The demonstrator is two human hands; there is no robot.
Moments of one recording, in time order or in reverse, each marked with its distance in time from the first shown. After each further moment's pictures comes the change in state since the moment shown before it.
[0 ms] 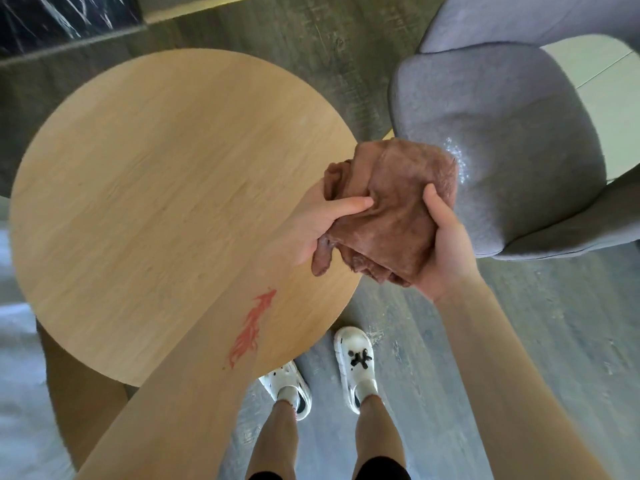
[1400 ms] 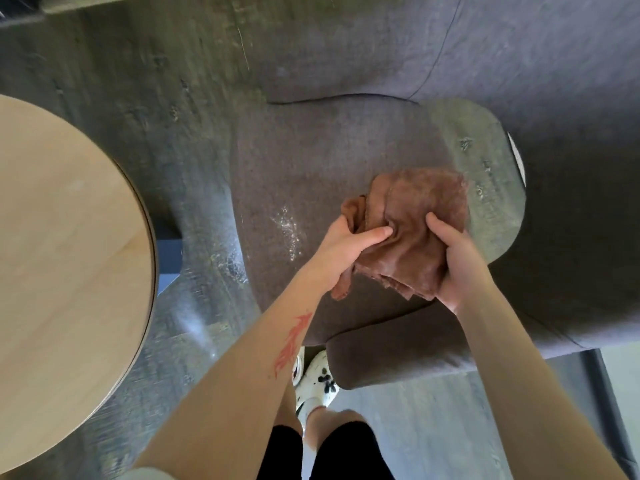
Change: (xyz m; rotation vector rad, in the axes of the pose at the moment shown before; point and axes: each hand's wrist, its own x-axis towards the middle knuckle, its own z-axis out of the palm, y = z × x) left_hand 0.279 -0.004 0.328 -0.006 0.204 -0.087; right_hand 0.123 -0.325 -0.264 -0.255 0.255 0.055
